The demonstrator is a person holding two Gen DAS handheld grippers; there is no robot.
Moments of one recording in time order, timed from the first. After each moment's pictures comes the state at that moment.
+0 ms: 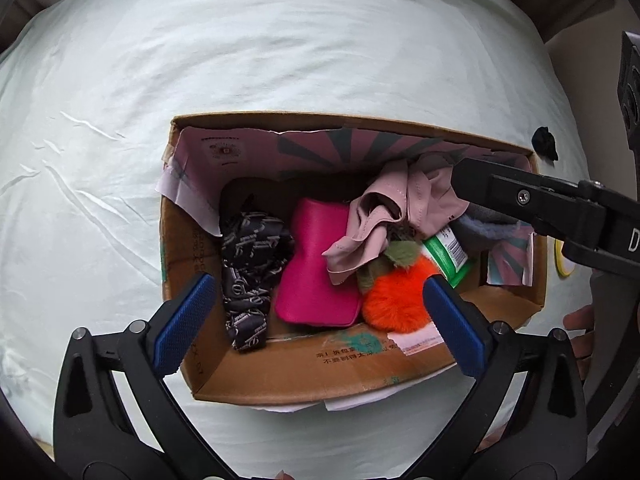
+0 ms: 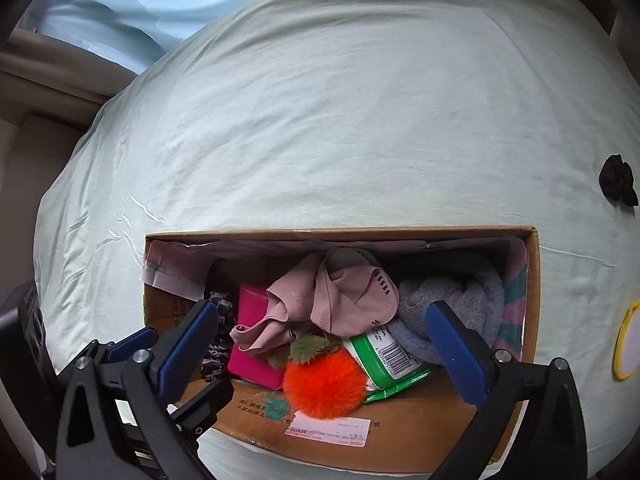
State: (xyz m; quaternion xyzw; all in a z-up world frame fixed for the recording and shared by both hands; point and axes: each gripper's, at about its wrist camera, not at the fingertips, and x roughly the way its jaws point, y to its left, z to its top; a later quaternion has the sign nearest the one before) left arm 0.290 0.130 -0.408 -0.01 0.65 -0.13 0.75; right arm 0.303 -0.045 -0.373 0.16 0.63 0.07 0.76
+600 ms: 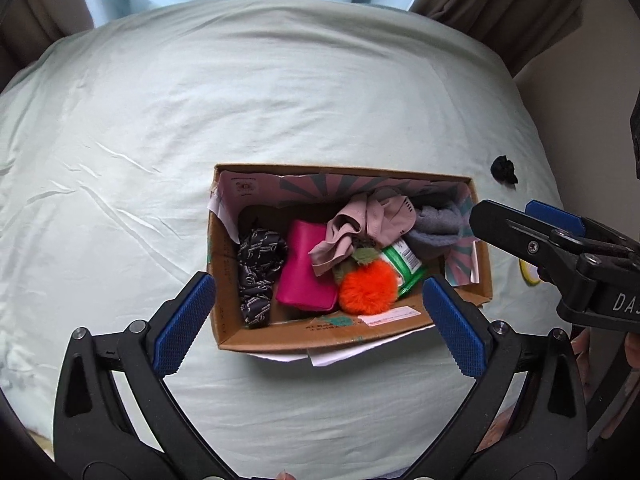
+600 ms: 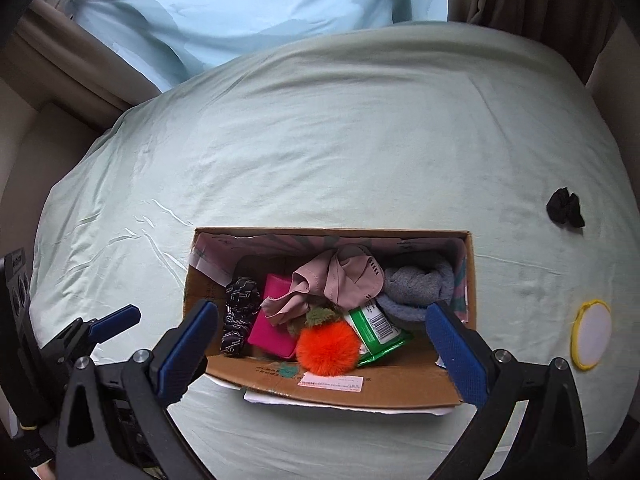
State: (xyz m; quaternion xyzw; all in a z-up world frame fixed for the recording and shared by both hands) left arm 0.253 0.145 -0.311 -0.02 0.59 -0.14 0.80; right arm 0.250 -0.035 -0.271 0.11 0.57 0.05 0.81
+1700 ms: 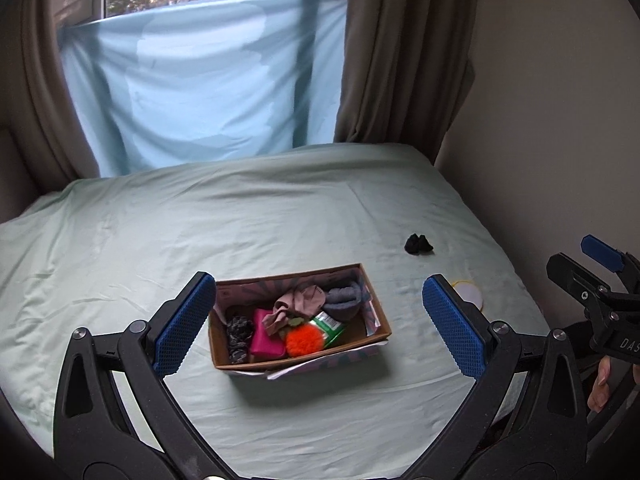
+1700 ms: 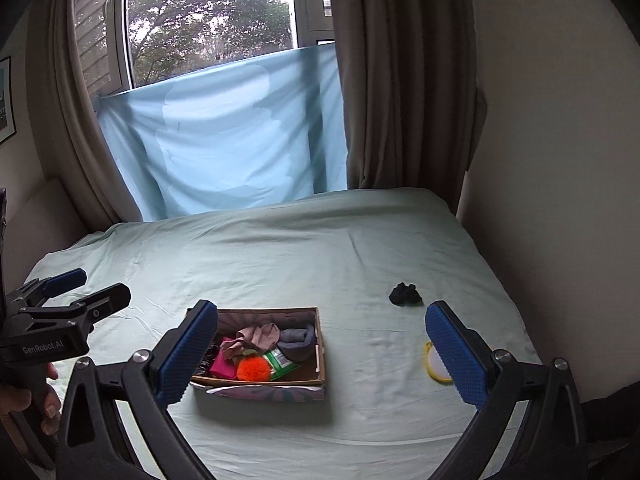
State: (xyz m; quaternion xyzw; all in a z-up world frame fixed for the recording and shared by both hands) left arm 0.101 0.094 -0.098 0.03 0.37 -0.19 0.91; right arm 0.023 -0.103 -0.076 0.06 0.33 -0.08 0.94
